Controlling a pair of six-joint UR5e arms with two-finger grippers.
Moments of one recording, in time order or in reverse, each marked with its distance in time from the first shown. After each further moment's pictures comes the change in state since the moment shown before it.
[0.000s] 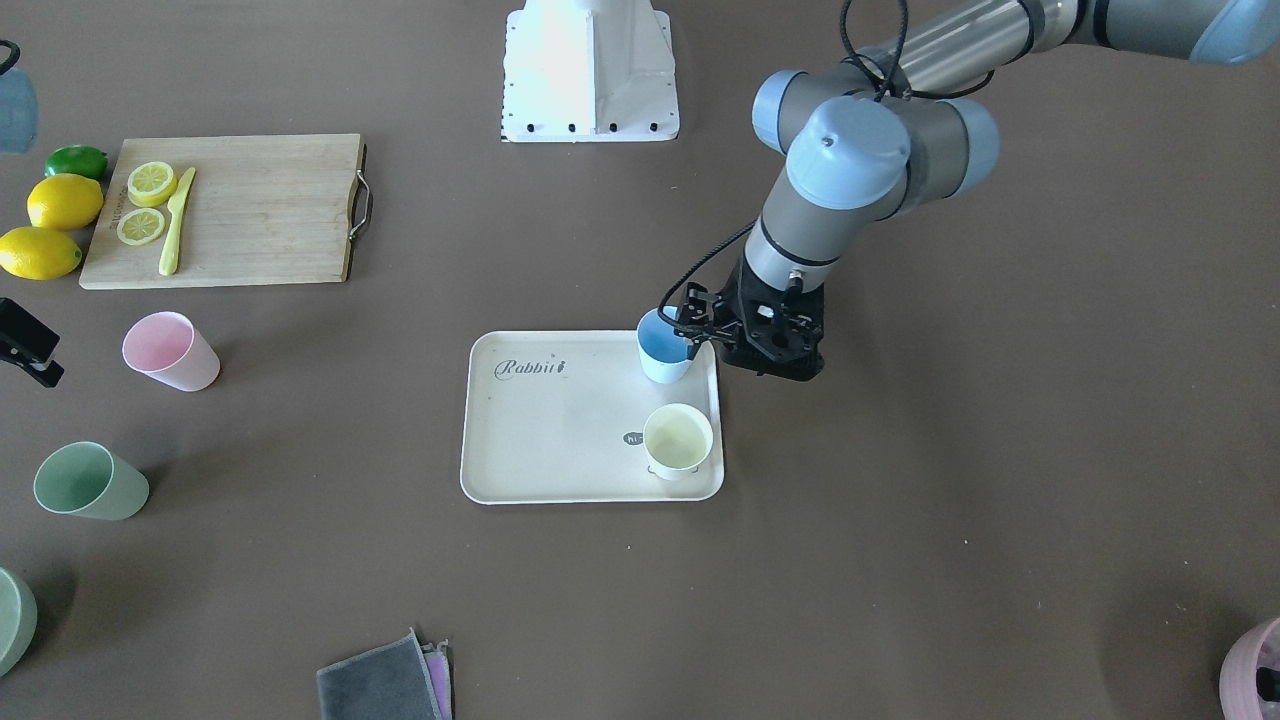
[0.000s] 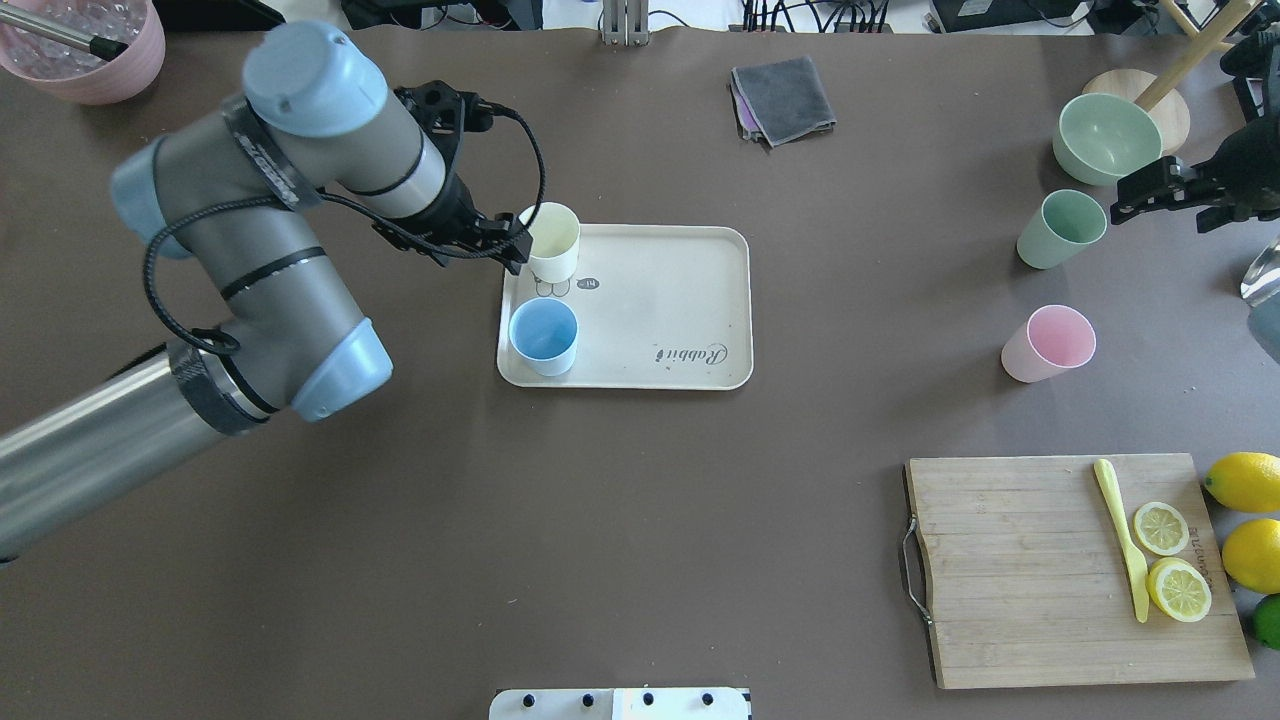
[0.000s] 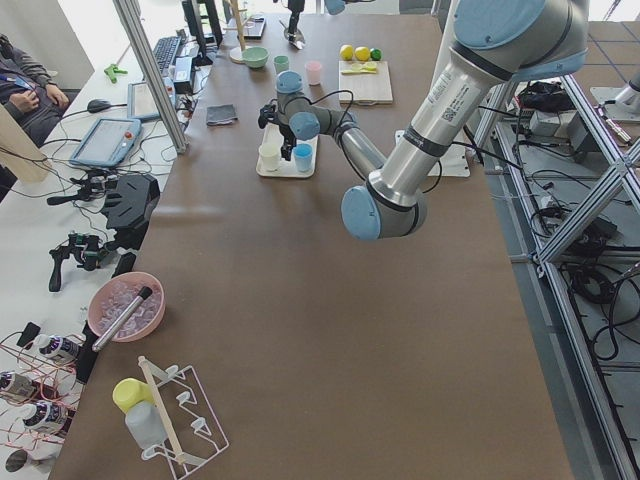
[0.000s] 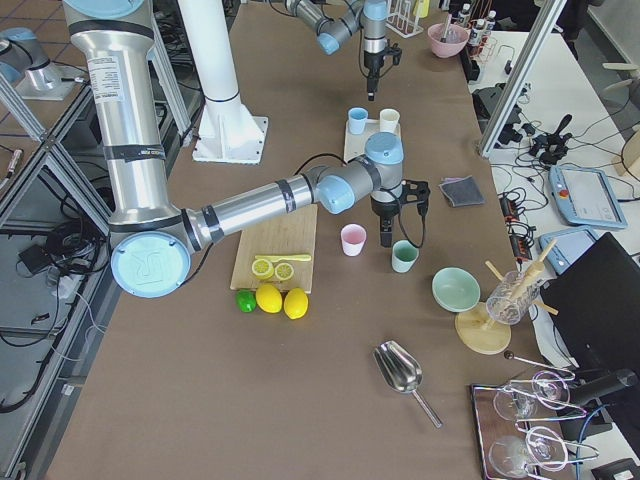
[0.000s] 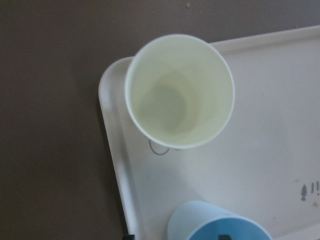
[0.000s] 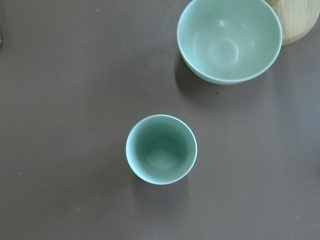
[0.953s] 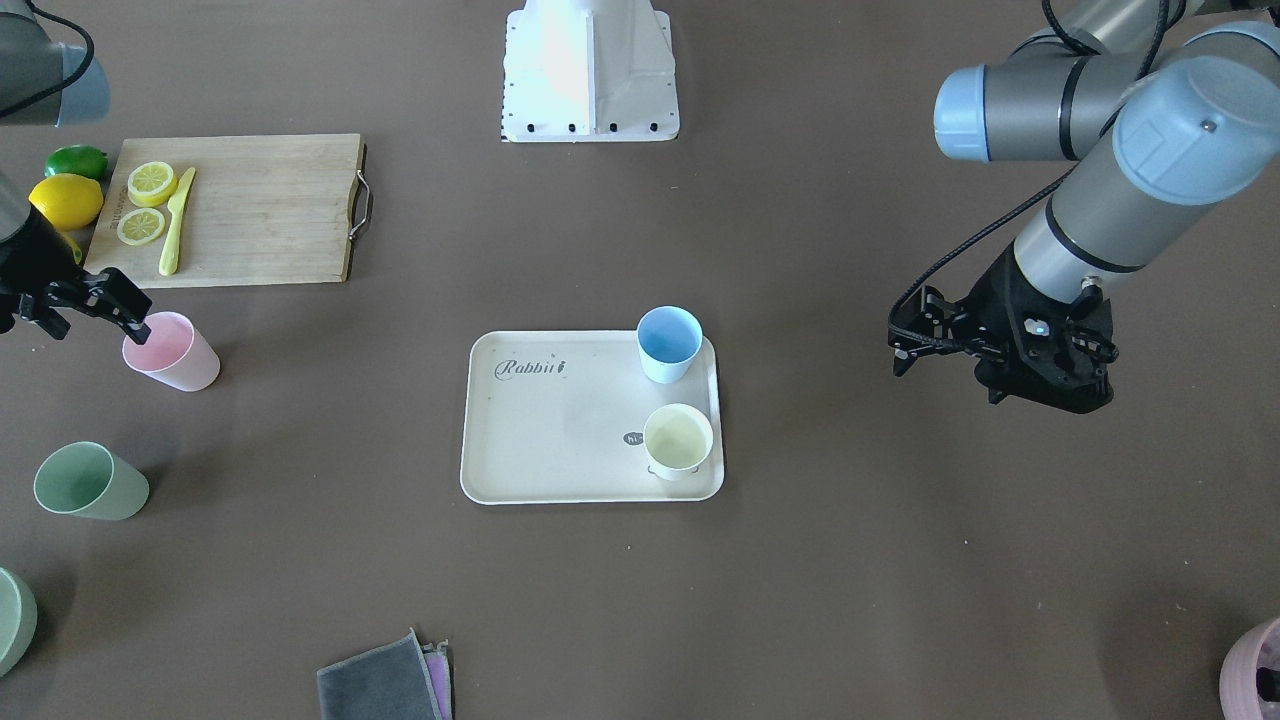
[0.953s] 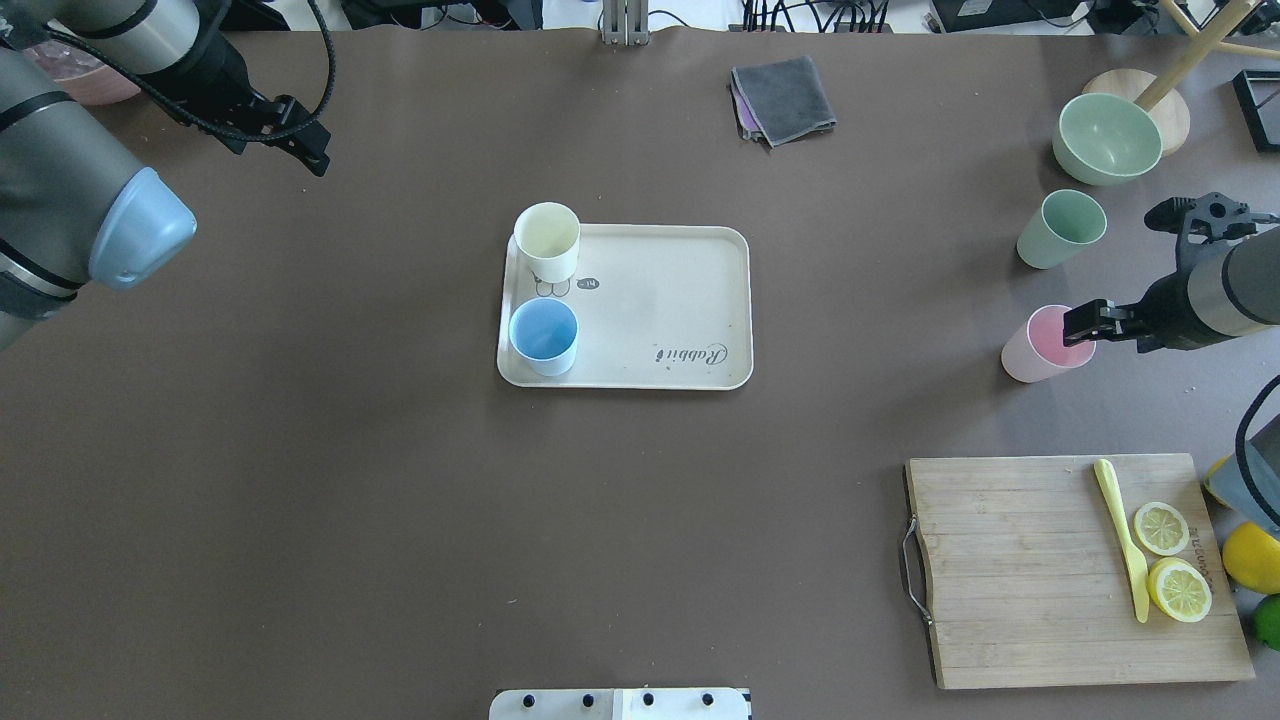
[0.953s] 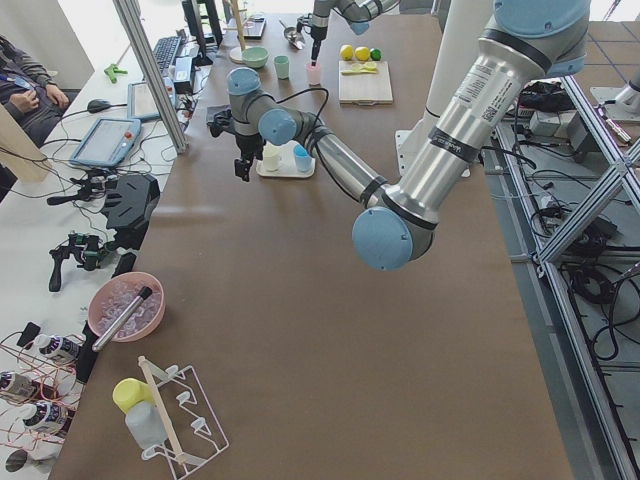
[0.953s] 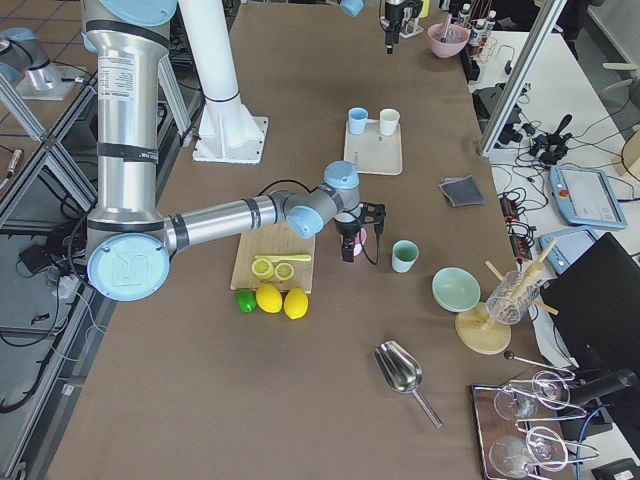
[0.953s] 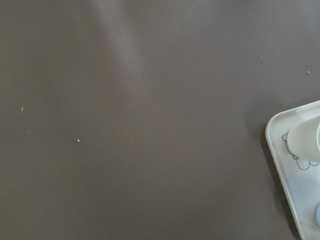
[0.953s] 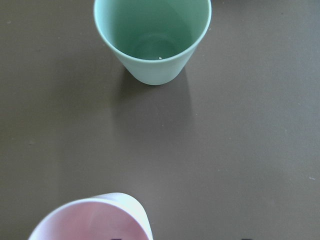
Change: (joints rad) left arm -0.236 0.103 -0.072 0.162 -0.103 0.380; right arm -0.251 -0.146 -0.033 0.252 -0.159 0.225
